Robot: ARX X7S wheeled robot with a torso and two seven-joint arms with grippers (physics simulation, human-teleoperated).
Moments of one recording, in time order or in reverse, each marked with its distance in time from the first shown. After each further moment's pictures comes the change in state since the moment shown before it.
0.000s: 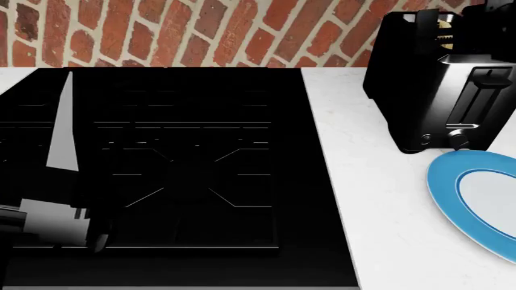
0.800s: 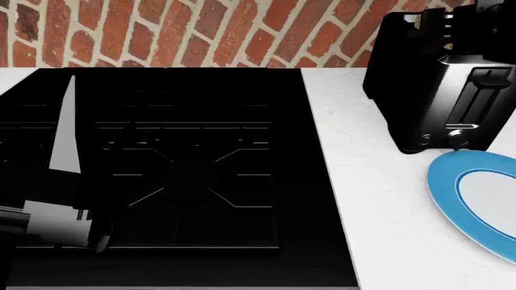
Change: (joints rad) left arm 0.038 -0.003 -0.019 -0.008 0.013 0.007 0.001; right arm -0.014 -0.022 0.034 0.001 -0.047 -0.015 -0.035
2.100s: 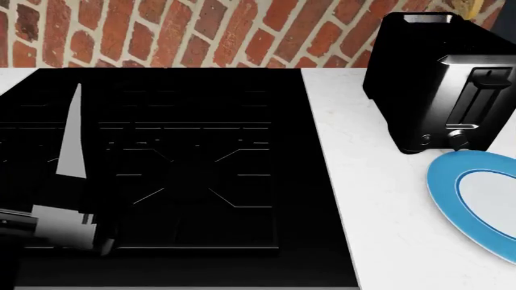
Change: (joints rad) left arm 0.079 0.009 -0.032 -0.019 0.035 0.024 -0.013; right arm 0.169 0.137 0.013 -0.294 0.080 0.084 0.069
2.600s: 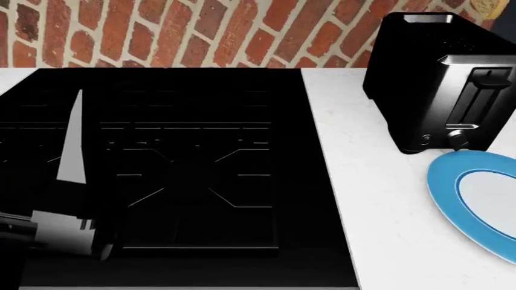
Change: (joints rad) left arm 0.061 0.009 -0.009 -0.027 0.042 0.058 -0.013; right arm -0.141 0.281 0.245 -0.557 0.352 0.188 0.259
